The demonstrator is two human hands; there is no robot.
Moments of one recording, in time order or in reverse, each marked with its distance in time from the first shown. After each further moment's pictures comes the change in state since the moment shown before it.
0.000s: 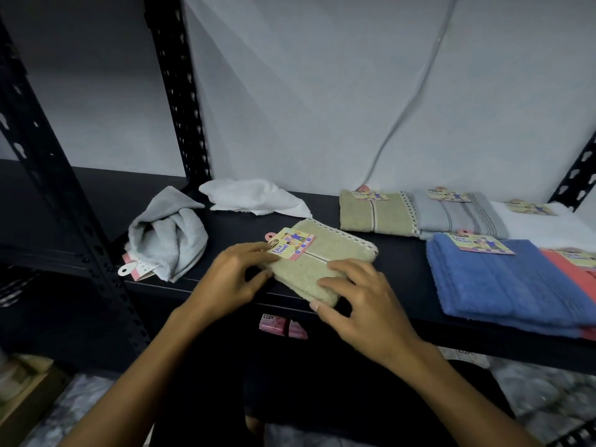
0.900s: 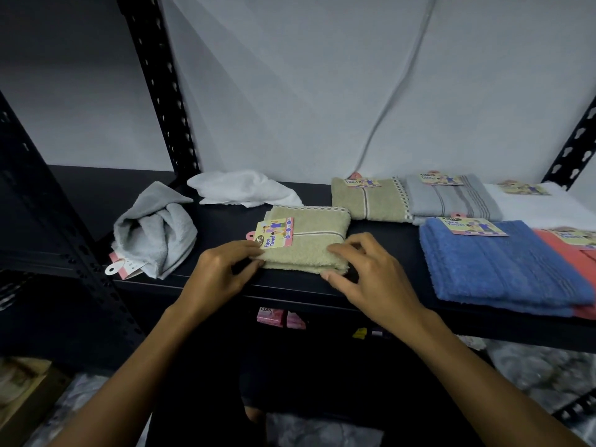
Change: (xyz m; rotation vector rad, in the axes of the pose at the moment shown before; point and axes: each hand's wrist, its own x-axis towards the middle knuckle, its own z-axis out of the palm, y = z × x) left_hand -0.005 -0.007 0.008 -0.014 0.128 0.092; right_hand 0.011 0.030 -0.007 0.025 -0.002 0.080
